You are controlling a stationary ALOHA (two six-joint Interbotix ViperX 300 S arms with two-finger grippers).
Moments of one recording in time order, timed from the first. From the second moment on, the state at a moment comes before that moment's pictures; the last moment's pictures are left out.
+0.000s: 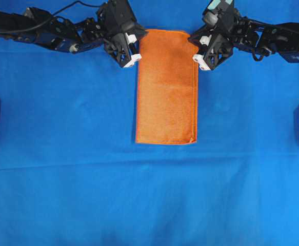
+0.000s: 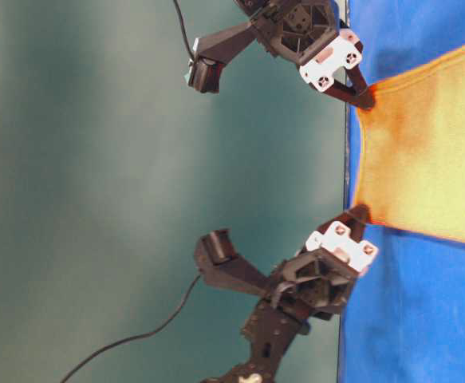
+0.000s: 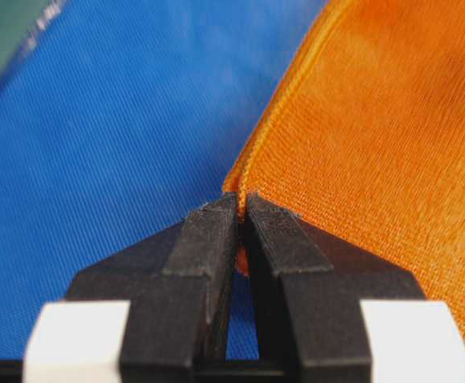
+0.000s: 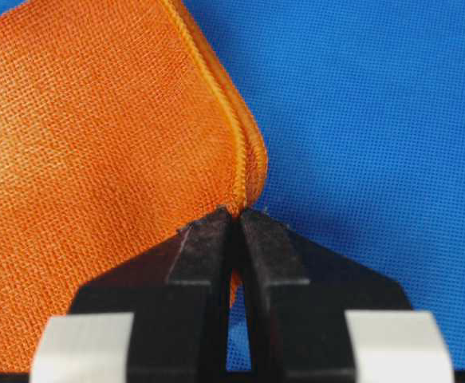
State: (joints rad) left arm 0.48 0.36 0.56 -0.03 -0.39 0.14; right arm -0.57 0.13 0.81 -0.13 -0.28 0.17
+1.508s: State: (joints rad) left arm 0.01 0.14 0.78 -0.03 -0.25 0.07; right arm -0.03 -0.09 0.94 0.06 -0.10 0.19
